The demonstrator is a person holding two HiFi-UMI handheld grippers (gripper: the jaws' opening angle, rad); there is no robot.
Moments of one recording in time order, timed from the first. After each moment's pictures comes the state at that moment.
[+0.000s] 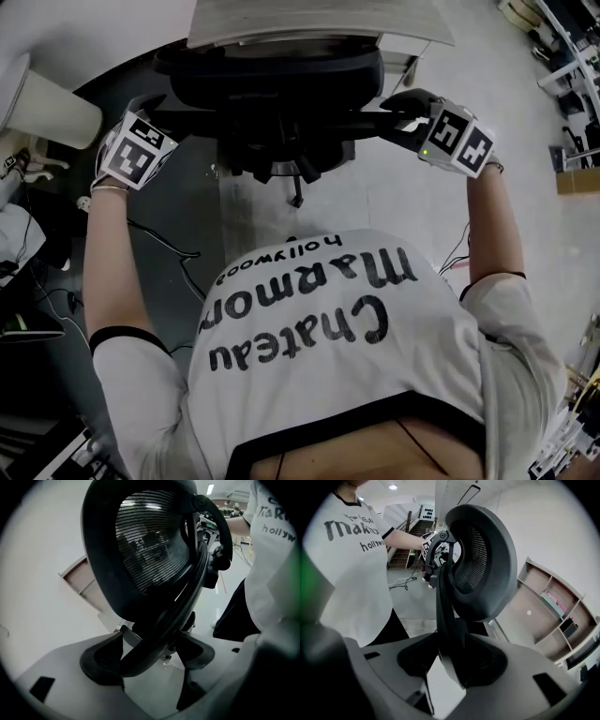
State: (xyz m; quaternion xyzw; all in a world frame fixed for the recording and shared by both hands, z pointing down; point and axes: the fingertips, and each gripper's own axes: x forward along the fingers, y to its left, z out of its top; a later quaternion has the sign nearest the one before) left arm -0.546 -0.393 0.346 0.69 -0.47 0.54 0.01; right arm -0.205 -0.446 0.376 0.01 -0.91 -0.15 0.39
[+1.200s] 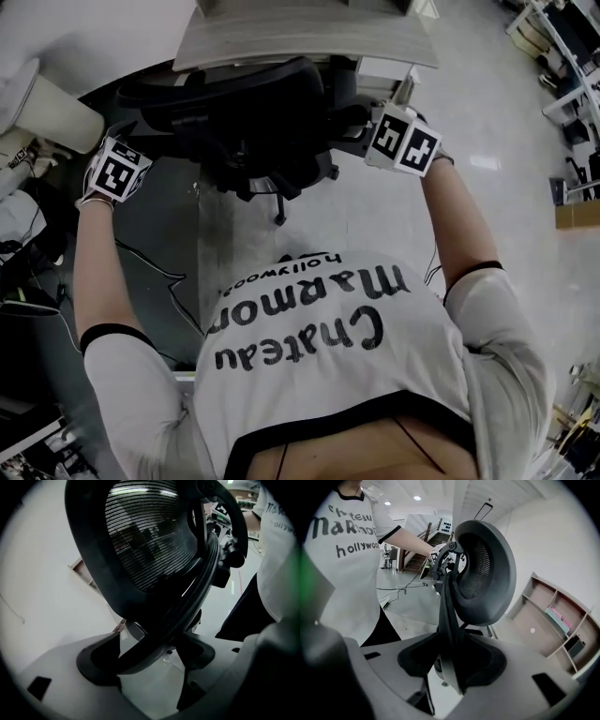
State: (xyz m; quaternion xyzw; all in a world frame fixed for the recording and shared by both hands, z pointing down) left arm -0.517 -0.412 0.363 0.61 -0.55 0.56 0.05; right arm -0.184 -0.500 0.384 -0.07 -0.92 -0.22 0.31
